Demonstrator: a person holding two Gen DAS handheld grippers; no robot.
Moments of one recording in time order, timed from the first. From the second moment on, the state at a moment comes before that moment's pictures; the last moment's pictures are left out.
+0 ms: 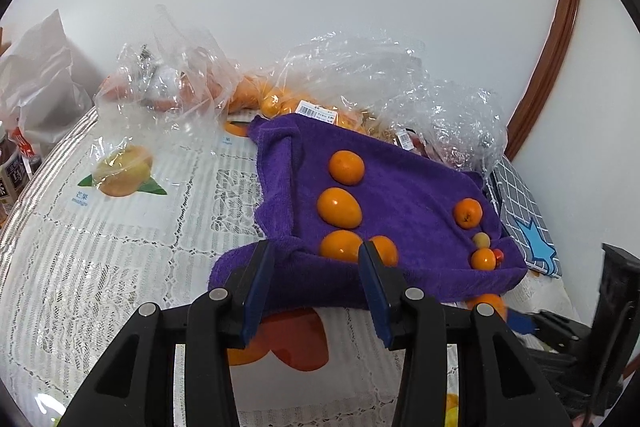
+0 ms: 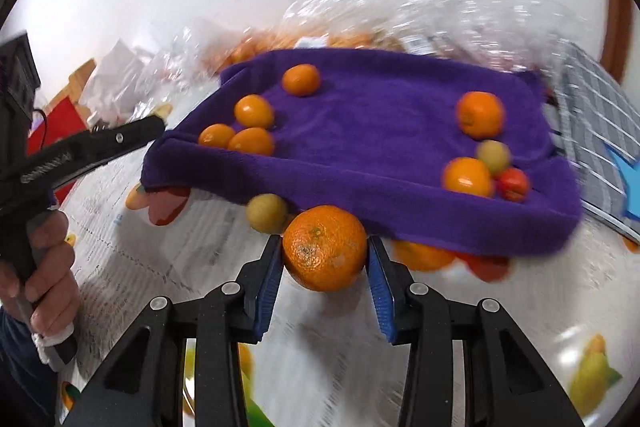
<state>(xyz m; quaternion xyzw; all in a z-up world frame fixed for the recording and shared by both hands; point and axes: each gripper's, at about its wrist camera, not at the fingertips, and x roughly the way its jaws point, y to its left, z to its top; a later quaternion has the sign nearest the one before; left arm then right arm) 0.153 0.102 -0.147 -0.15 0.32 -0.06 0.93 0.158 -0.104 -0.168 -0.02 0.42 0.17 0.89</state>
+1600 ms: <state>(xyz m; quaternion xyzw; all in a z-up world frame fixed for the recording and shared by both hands) 0.176 -0.007 -0.180 -0.04 0.42 -0.14 0.89 0.141 -0.190 -0.174 0.01 0.41 0.09 0.91</state>
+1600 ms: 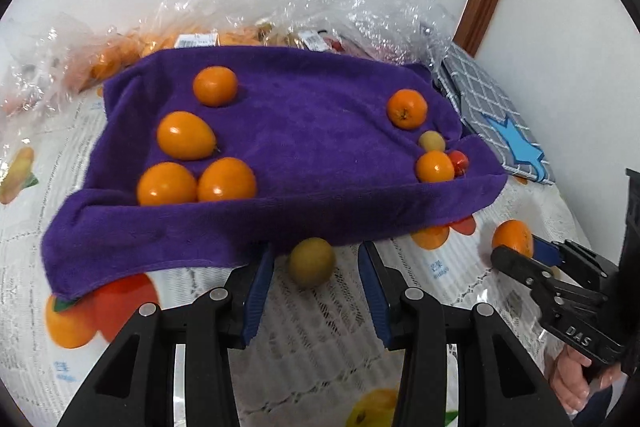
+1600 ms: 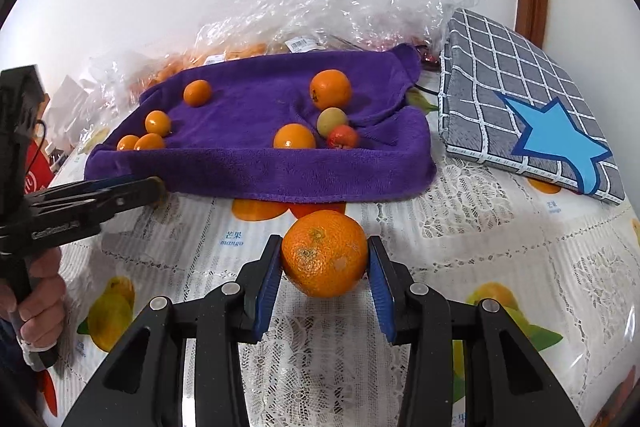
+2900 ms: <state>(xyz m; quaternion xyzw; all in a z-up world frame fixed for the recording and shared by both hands) 0.224 0.088 -0.101 -0.14 0.34 -0.07 0.93 0.223 -0.200 -0.102 0.02 0.34 0.10 0.93</state>
